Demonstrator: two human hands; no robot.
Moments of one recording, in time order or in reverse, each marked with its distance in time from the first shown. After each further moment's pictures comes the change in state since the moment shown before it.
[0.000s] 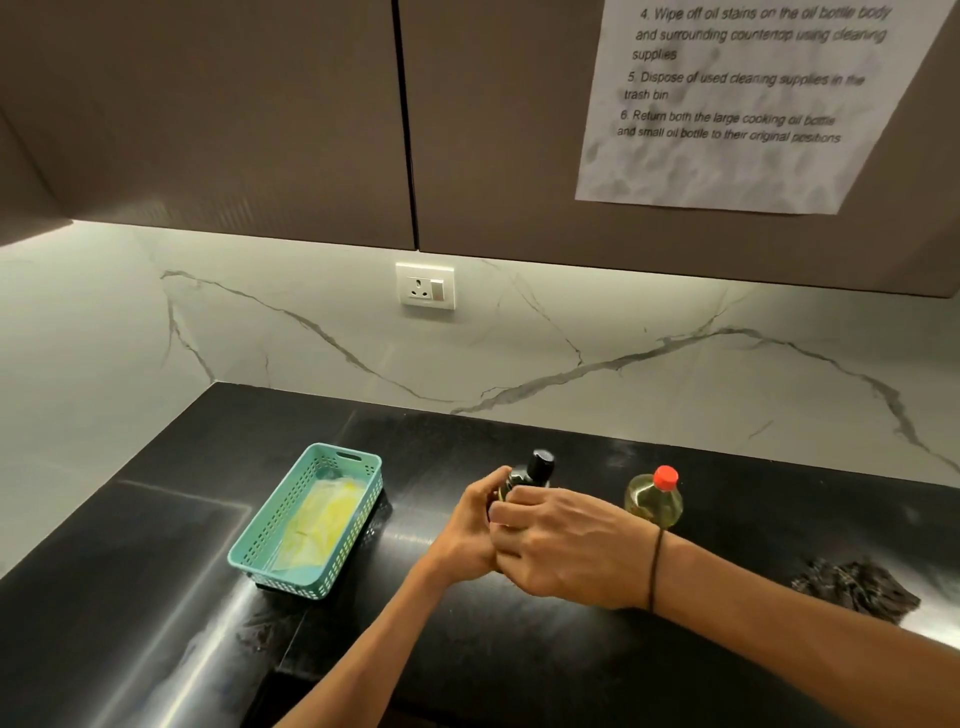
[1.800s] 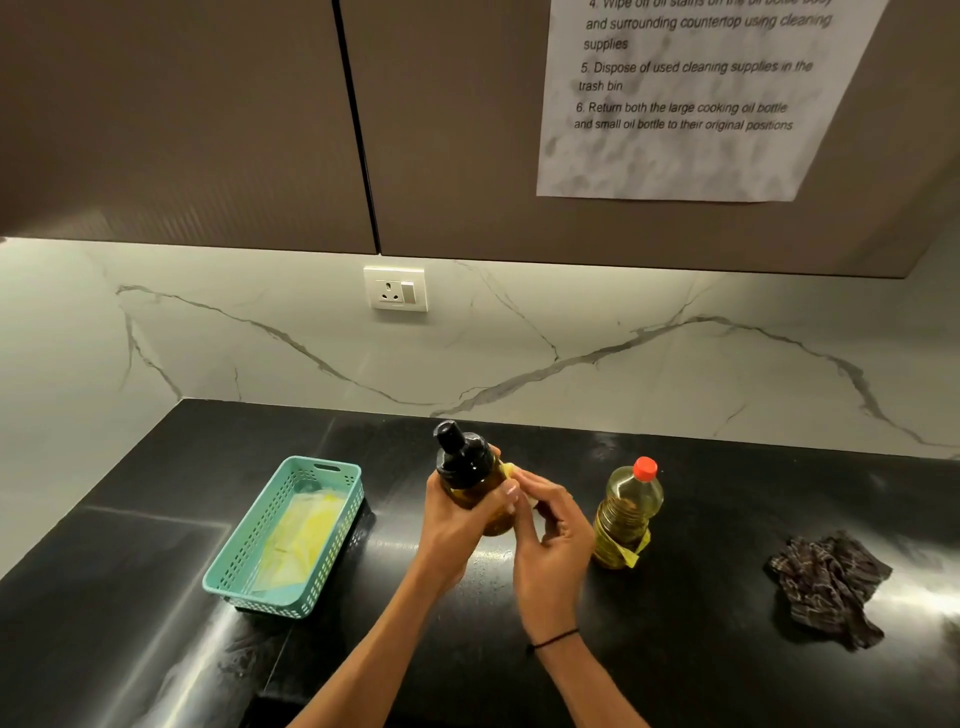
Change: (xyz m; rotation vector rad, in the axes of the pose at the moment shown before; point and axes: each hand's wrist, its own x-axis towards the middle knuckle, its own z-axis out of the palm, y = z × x) left_hand 0.007 0.021 0.012 -0.350 0.350 -0.066; right_hand 0.041 -0.049 0.097 1.094 1.410 1.236
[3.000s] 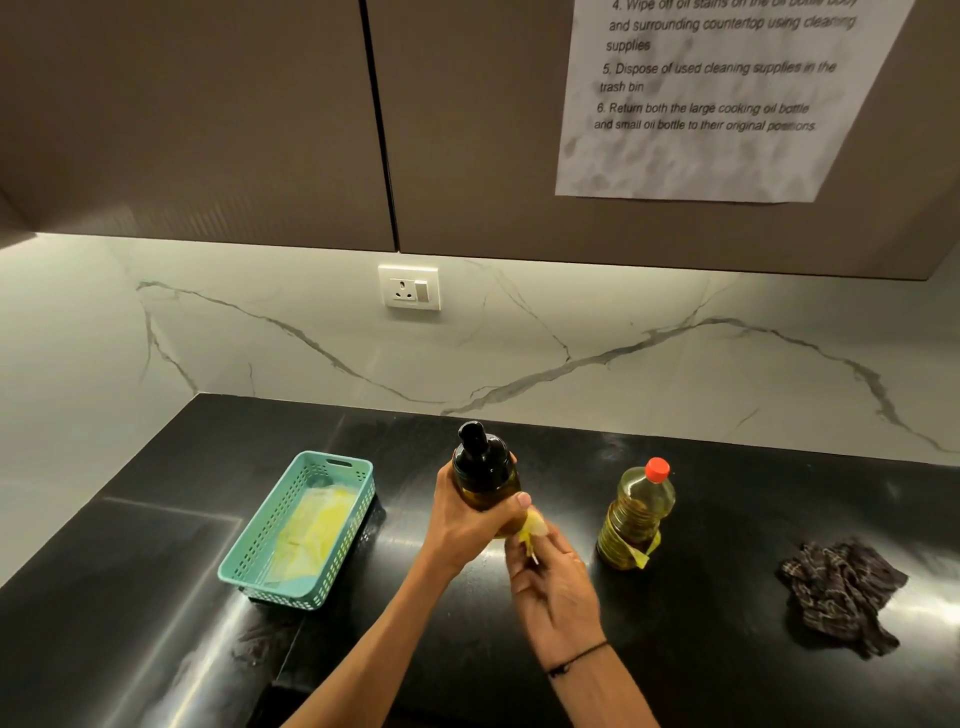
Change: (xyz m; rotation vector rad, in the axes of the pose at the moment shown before) left_hand -0.001 0.010 -0.011 0.222 0.007 0.058; right_hand -0.015 0.004 -0.006 0.926 0.133 1.044
